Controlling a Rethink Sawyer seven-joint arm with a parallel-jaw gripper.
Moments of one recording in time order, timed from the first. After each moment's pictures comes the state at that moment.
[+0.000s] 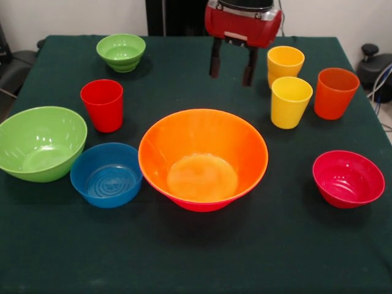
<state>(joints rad) -0.25 -0.72 0.13 1.65 -0.30 0.49 2.32</state>
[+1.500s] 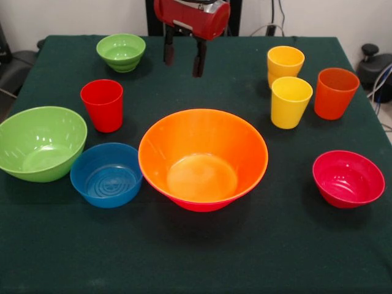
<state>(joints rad) -0.33 -0.73 0.09 1.63 -0.29 0.57 2.32</state>
